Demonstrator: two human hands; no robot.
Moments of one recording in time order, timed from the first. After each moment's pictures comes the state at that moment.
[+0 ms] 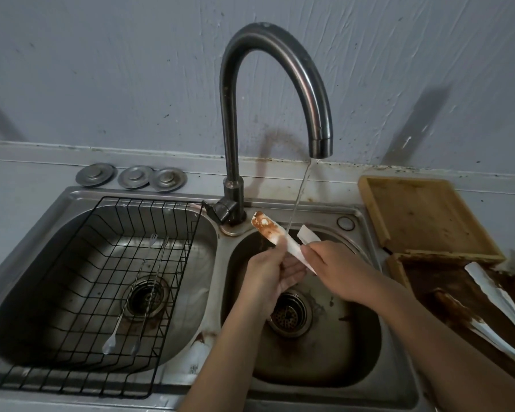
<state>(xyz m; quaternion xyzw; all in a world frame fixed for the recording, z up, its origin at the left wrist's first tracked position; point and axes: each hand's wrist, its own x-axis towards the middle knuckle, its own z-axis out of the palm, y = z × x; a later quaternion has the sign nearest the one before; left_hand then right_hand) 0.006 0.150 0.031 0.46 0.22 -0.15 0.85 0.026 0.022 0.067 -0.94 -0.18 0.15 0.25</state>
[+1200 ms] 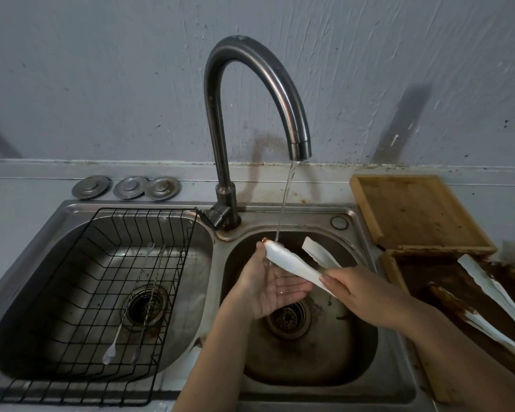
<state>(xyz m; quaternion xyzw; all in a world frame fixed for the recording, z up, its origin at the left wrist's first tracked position) 0.010 0.161 0.026 0.44 0.25 -0.35 0.79 0.000 -0.030 0.052 -0.93 -0.21 0.18 0.24</state>
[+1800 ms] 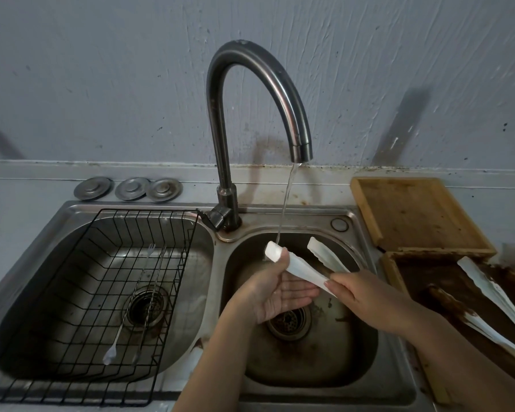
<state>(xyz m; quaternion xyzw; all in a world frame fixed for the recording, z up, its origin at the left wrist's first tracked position) 0.005 0.154 0.027 0.48 0.21 -0.37 0.77 -0.002 -0.038 0.044 -0.94 -0.20 0.17 0.23</state>
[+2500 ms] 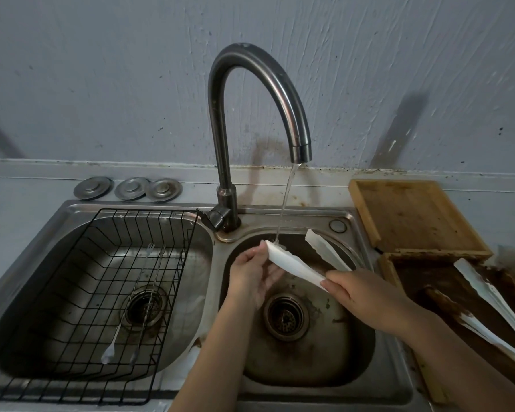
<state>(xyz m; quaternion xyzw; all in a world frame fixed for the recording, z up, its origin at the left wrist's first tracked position) 0.018 0.161 0.018 0.38 0.33 -0.11 0.86 -0.001 -0.036 0.047 -0.95 -0.22 0.14 0.18</state>
